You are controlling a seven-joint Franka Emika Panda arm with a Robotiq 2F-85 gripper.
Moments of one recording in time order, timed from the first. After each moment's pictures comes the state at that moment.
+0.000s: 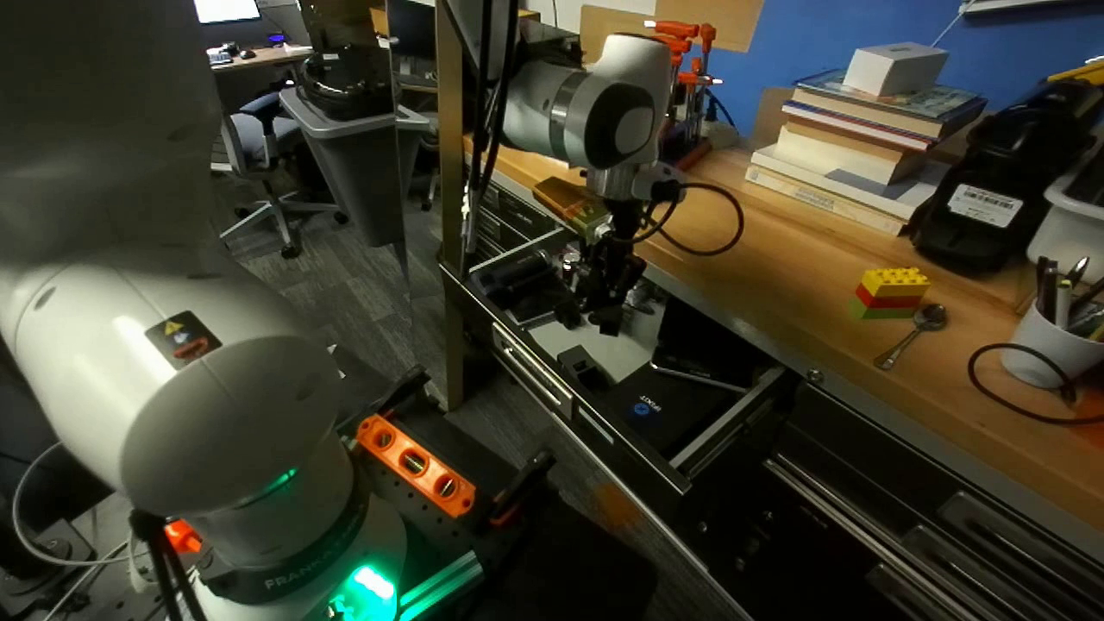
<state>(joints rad) 0.02 0.20 -0.05 -2.39 -0.03 2.49 0.37</state>
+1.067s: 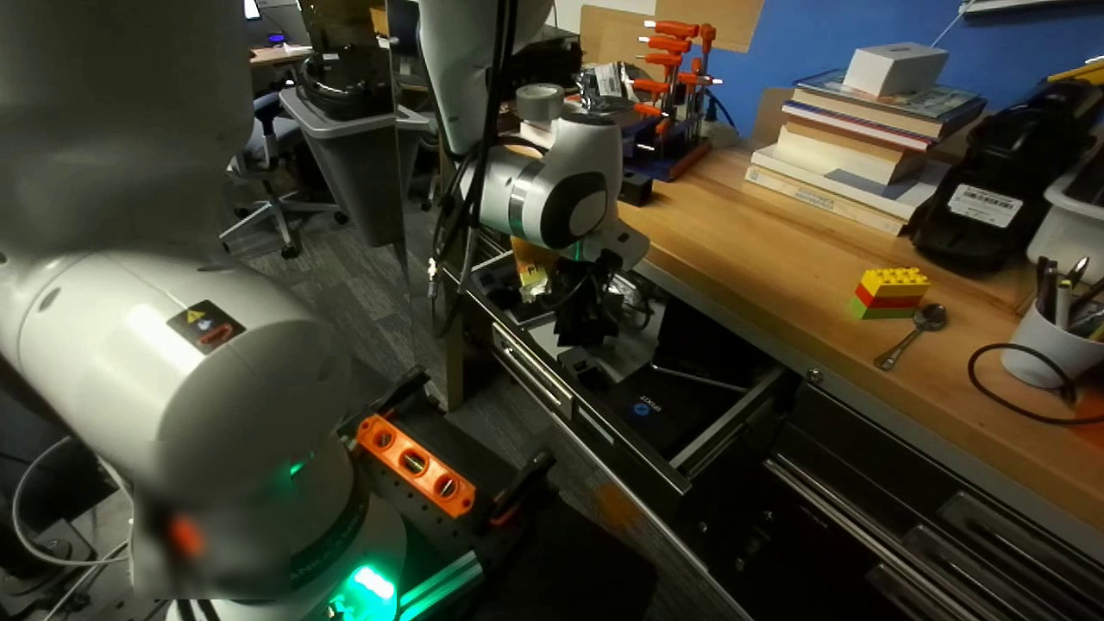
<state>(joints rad) 0.12 0.34 -0.10 -2.53 -0.01 2.85 0.73</state>
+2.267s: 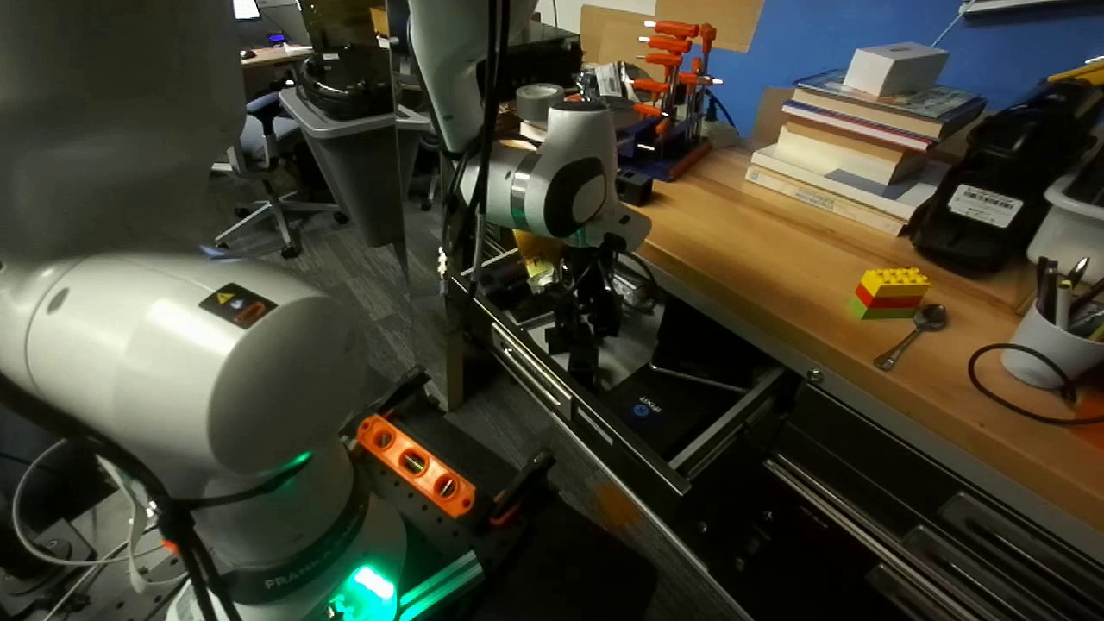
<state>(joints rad) 0.28 0.34 -0.25 -2.50 -0.07 2.89 0.75</state>
